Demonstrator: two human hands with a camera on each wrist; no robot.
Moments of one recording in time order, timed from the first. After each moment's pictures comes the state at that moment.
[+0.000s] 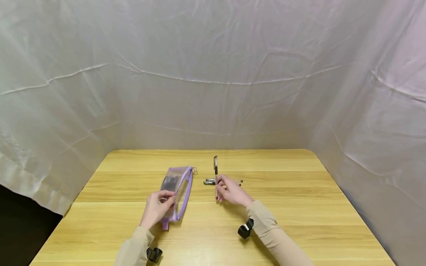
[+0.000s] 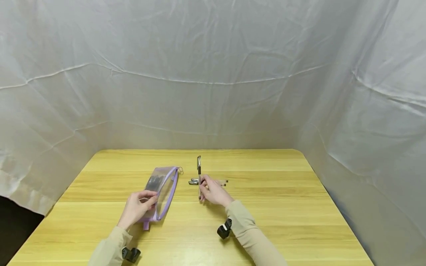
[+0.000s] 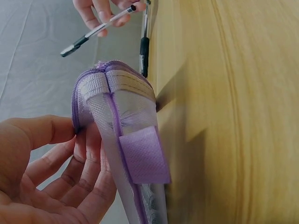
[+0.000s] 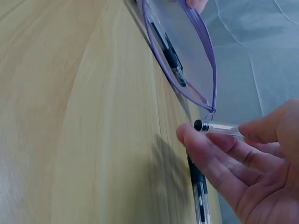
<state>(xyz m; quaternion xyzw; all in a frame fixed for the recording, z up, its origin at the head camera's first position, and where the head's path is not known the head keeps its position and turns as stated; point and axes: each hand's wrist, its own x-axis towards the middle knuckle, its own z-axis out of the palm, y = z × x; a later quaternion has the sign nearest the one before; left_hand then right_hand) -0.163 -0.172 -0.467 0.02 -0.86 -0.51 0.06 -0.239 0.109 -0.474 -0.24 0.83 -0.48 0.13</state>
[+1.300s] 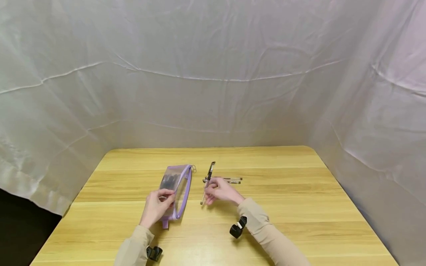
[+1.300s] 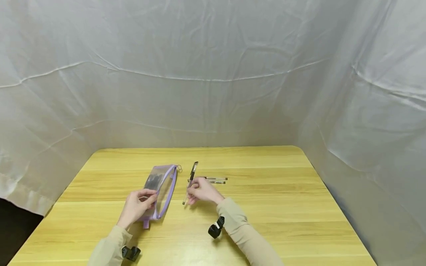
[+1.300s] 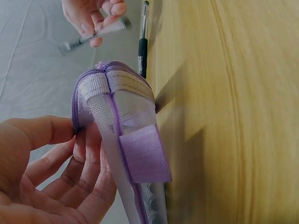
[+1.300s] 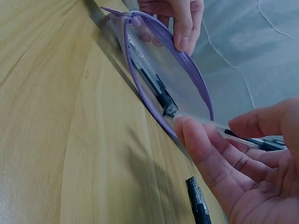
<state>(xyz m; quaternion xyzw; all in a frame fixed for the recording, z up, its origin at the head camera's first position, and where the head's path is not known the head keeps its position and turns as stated) -0.164 -0.171 -0.465 0.02 -0.85 -0.52 0.06 -0.235 0.082 -0.465 -0.20 0.75 -0.59 0.25</state>
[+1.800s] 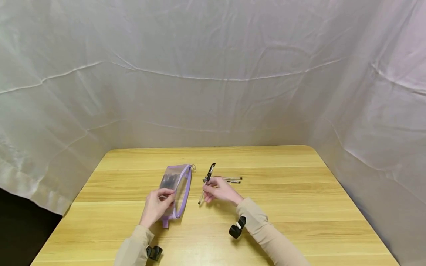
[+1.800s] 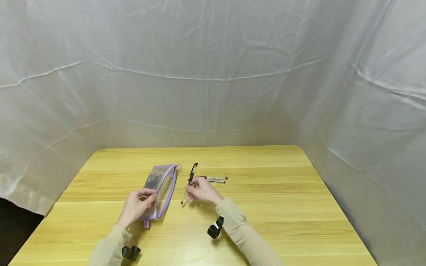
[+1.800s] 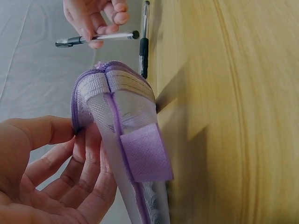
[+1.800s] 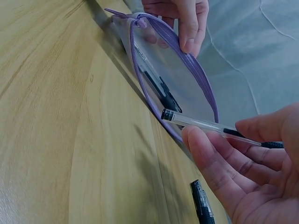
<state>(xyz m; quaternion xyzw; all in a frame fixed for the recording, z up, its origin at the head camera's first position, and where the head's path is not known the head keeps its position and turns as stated) -0.163 -0.170 -0.464 0.02 -0.85 -0.52 0.06 -0.233 0.078 -0.469 -0.19 0.75 -0.59 0.23</state>
